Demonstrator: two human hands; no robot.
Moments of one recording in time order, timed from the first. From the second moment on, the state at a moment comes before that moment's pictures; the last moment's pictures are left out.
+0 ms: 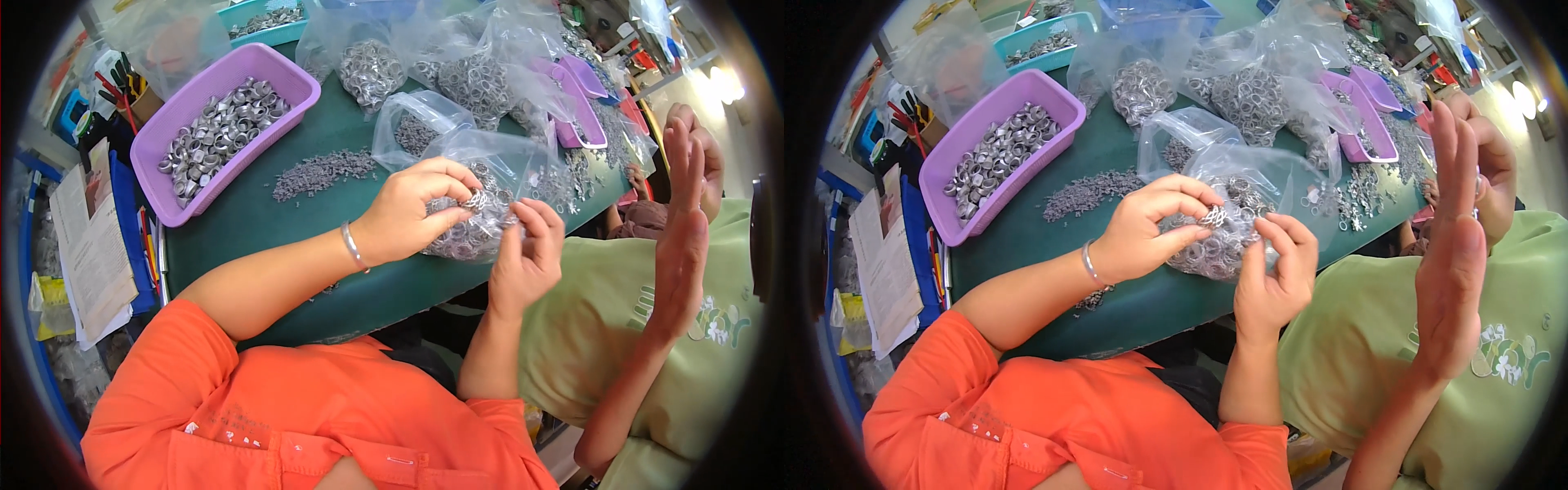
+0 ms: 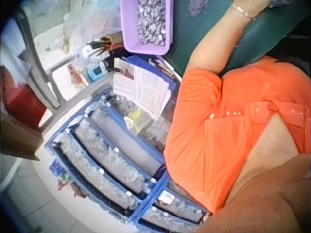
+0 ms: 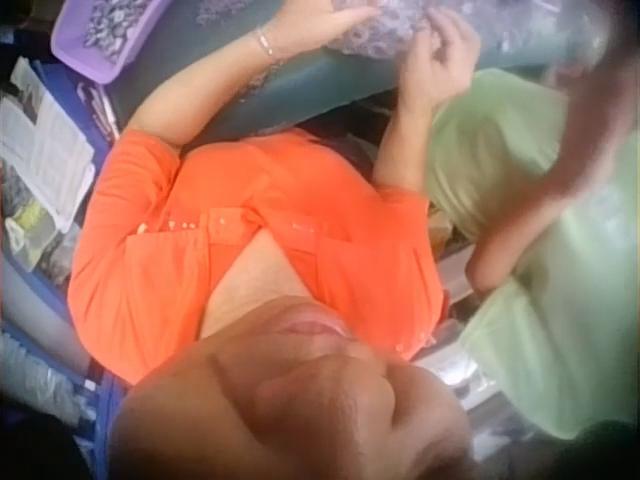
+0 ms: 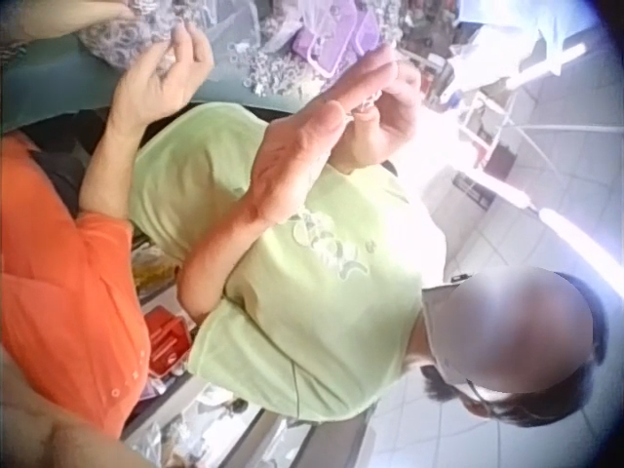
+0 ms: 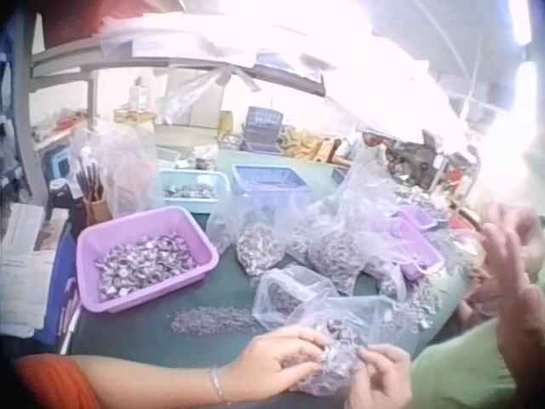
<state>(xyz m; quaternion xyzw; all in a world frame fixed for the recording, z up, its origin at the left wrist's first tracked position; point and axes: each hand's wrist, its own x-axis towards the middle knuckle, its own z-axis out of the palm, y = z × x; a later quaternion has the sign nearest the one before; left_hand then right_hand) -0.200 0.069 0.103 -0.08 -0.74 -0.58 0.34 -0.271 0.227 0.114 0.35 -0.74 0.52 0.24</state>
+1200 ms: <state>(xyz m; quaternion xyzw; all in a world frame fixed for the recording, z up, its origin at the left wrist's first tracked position) -0.126 0.065 0.088 0.03 -0.72 -0.66 0.24 -0.220 0.206 0.094 0.18 -0.55 0.75 -0.32</state>
